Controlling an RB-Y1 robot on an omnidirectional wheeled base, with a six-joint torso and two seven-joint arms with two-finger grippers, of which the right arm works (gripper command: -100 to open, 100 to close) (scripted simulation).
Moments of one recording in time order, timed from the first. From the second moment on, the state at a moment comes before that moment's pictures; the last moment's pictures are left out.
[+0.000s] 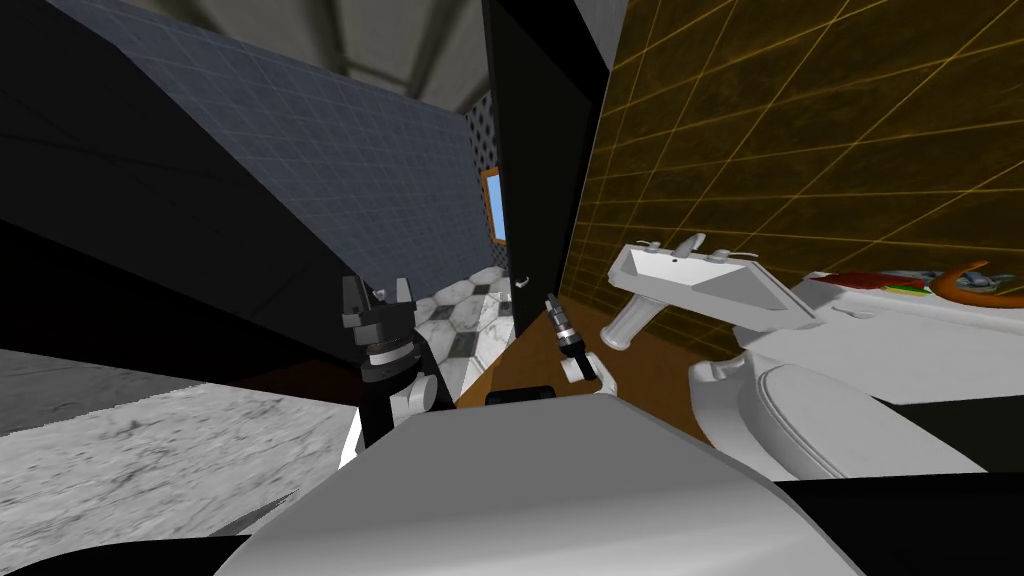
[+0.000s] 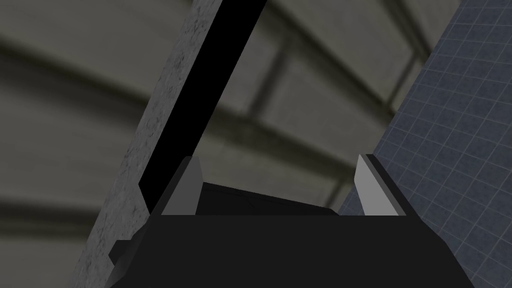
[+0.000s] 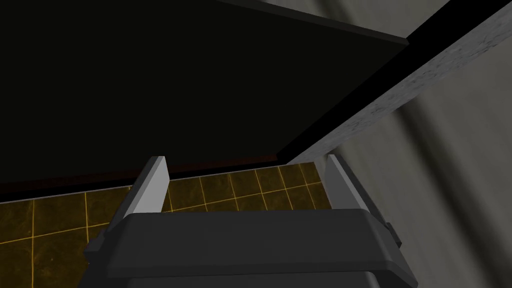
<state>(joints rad) 0.20 -0.09 0.11 -1.61 0.22 -0.63 -0.08</state>
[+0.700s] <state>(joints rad) 0.13 -0.10 0.13 -1.42 0.26 -0.68 -0.14</state>
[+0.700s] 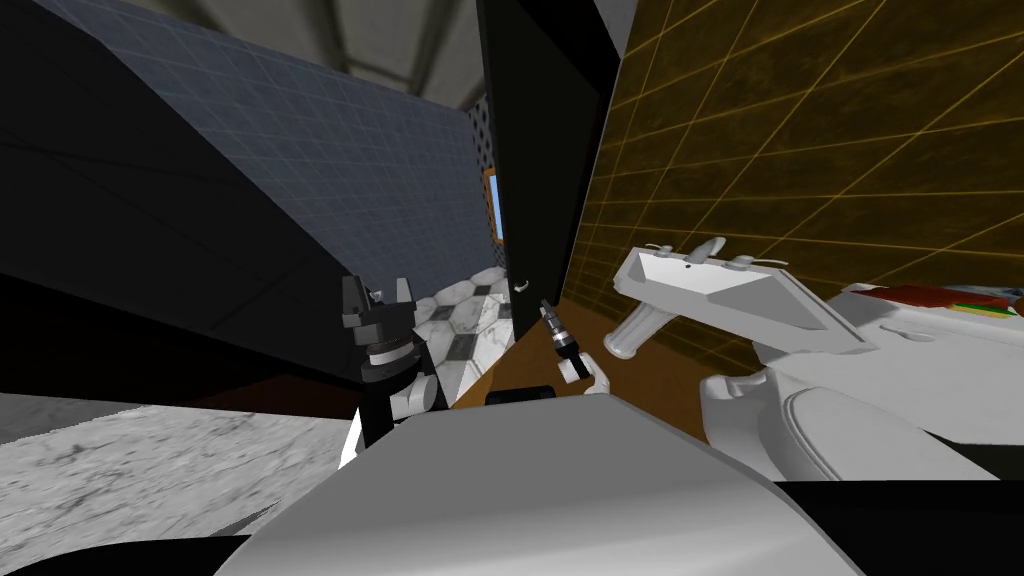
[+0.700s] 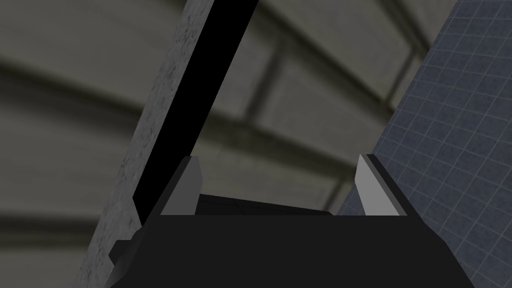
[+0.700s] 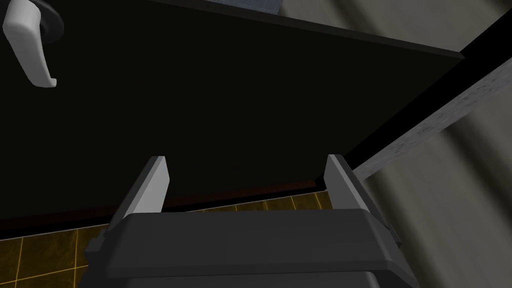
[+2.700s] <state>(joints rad) -0.08 -0.10 0.17 -0.88 0.35 -0.82 -0.30</state>
